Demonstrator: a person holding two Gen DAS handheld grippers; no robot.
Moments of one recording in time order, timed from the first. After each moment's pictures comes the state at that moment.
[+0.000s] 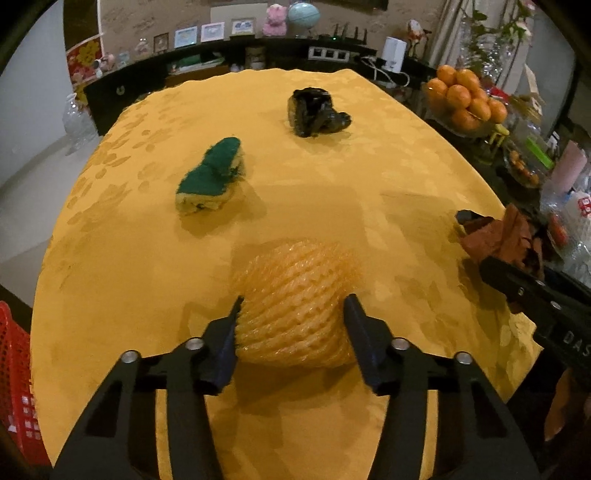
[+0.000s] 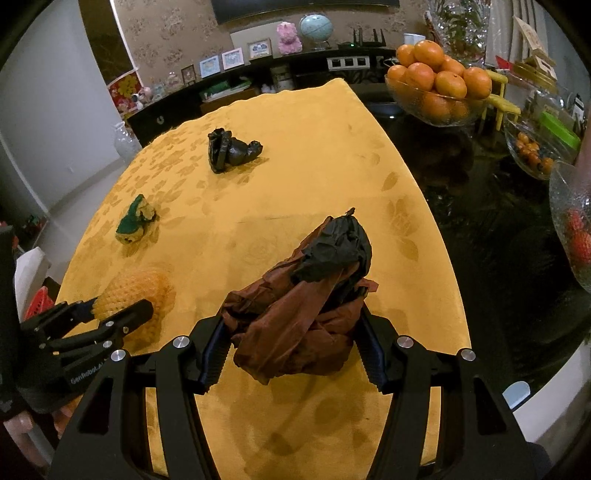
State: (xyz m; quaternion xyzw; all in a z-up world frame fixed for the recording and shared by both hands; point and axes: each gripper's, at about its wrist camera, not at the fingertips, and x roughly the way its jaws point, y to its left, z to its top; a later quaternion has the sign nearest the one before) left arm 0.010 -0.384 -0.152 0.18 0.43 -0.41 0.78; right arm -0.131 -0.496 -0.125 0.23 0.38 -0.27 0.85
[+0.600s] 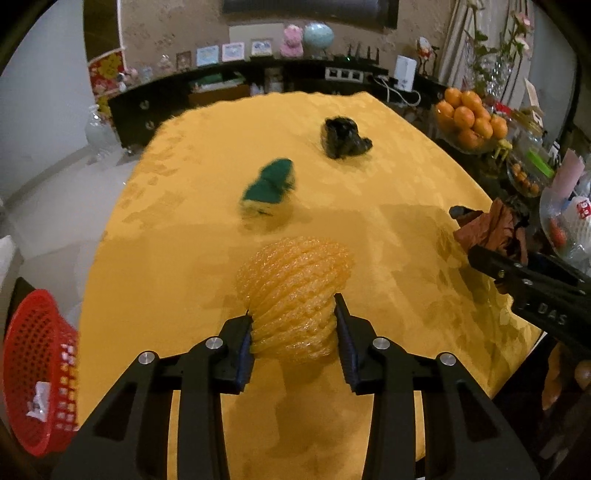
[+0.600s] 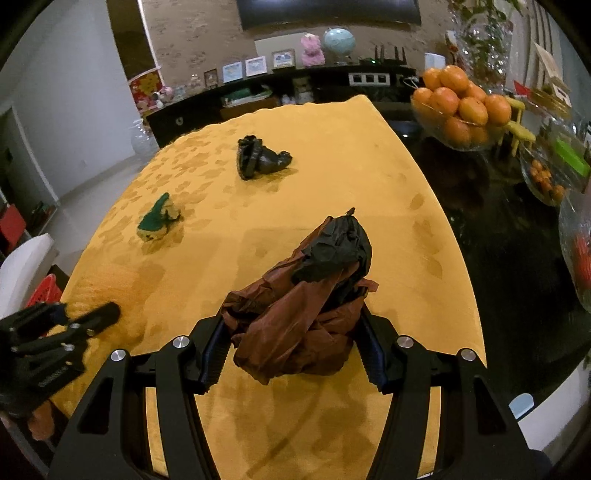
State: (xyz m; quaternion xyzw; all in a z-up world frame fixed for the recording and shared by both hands) left arm 0.004 -0.333 -0.121 0.18 0.39 -0.38 0.82; right arm -0.120 -0.475 -0.115 0.20 0.36 -0.24 0.88
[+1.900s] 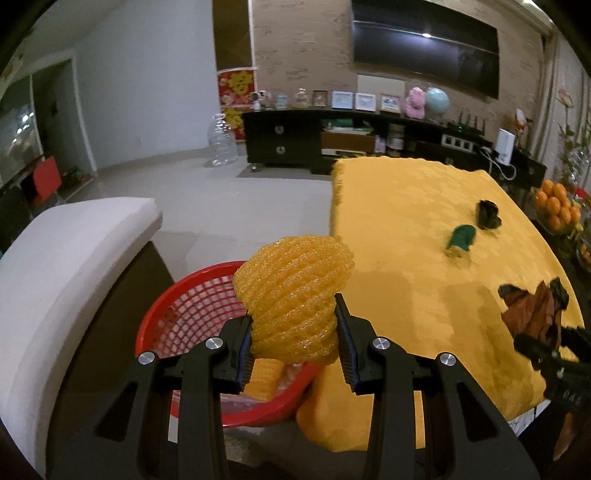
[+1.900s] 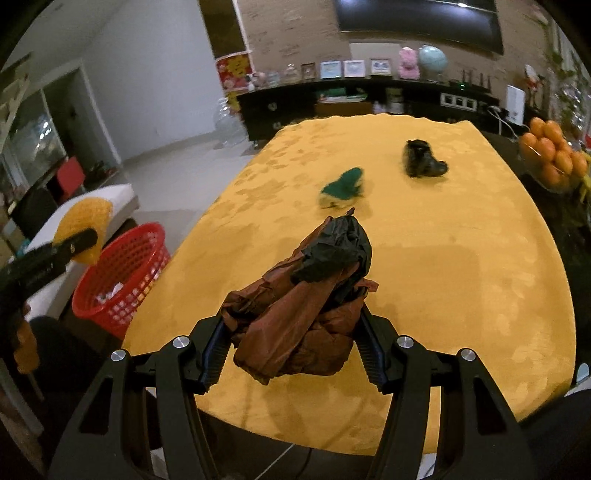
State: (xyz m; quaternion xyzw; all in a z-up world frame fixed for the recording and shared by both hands) left arm 0.052 -0.128 -0.058 0.10 0.33 -0.20 0.92; right arm -0.076 -0.319 -0.089 0.15 0.37 -0.11 0.91
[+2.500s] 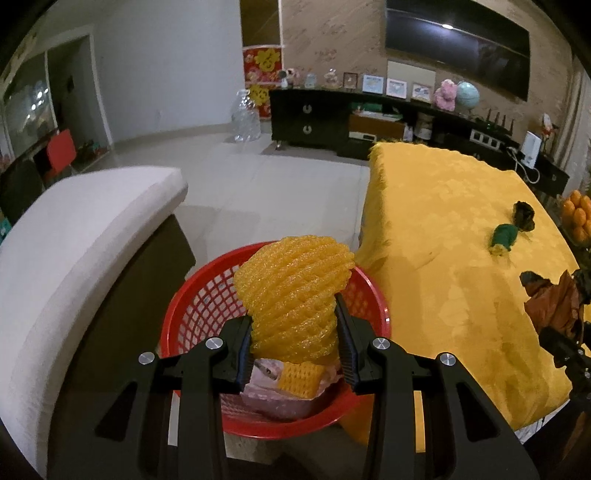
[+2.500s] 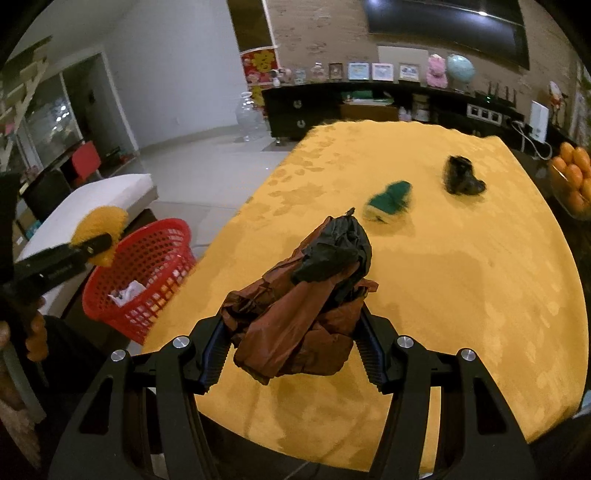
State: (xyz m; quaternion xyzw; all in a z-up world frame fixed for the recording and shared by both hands) left arm 0.093 -0.094 -0.076 0.09 0.37 -0.17 0.91; right arm -0.042 -0.293 -0.079 0.13 0.36 -0.07 0.92
